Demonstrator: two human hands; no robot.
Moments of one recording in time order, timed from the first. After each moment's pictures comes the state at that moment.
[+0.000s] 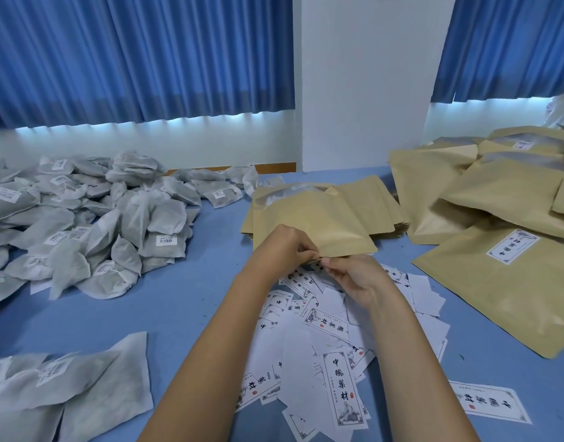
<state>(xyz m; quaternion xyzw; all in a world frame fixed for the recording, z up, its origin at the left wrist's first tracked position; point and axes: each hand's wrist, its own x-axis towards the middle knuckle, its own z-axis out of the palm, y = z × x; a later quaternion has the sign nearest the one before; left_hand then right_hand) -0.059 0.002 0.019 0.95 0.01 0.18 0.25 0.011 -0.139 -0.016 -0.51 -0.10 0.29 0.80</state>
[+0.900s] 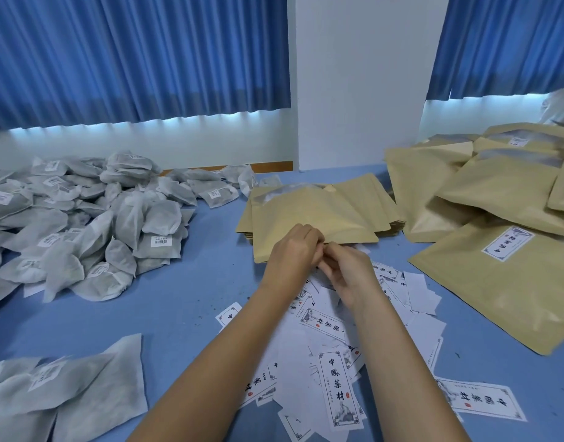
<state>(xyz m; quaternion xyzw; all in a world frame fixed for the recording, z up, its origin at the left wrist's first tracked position) -0.058 -0.038 0.004 0.91 0.01 0.39 0.12 -0.006 -0.129 -0.006 -0.46 -0.02 0.24 0.85</state>
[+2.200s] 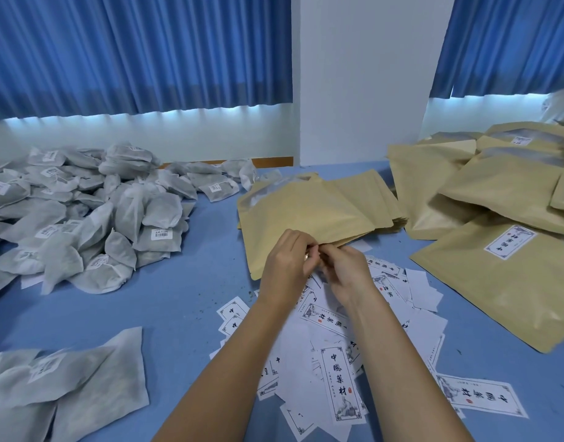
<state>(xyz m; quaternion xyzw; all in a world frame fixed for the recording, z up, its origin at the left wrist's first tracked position) -0.074 -0.037 -0.018 0.86 0.00 0.49 0.17 -0.014 -0.120 -0.008 -0.49 -0.03 0.23 0.84</state>
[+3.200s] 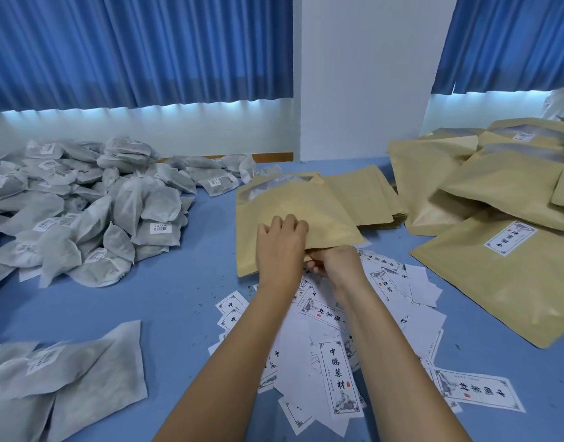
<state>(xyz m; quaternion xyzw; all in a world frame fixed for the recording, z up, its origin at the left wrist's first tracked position) -0.064 -0.031 -0.008 0.92 0.19 0.34 -0.07 -0.017 -0.118 -0.013 -0.63 -0.09 0.21 0.74</state>
